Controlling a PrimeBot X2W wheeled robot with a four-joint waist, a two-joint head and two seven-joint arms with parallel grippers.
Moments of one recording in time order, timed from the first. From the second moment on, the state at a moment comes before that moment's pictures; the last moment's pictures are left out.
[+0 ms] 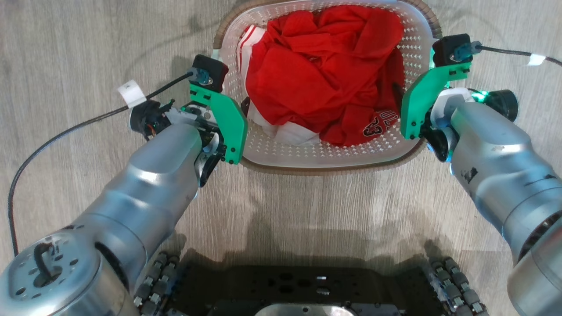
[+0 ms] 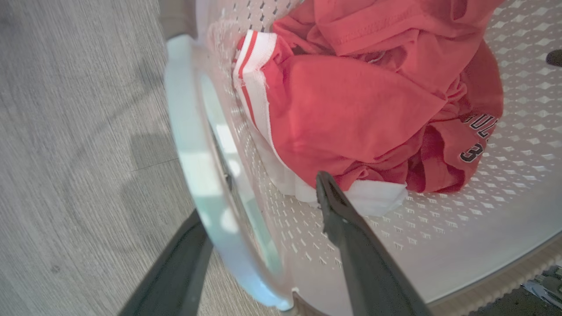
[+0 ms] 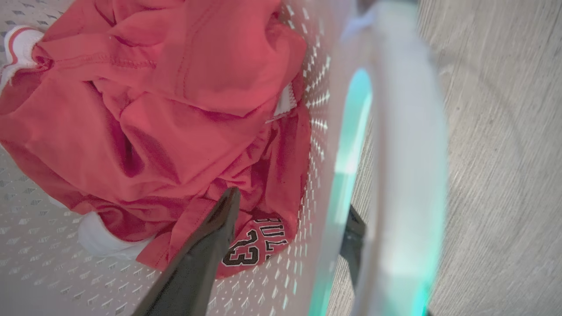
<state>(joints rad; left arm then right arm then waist) -1.06 0.04 -1.29 1.12 -1.08 -0.01 -0.05 -1.13 -0.13 1.15 1.30 1.16 0.13 -0.03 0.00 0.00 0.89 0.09</state>
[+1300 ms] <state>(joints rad) -0.75 0.03 -1.29 1.17 -1.17 -0.03 -0.18 -0.84 -0.11 1.04 1.29 1.16 0.13 -0.12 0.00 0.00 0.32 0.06</state>
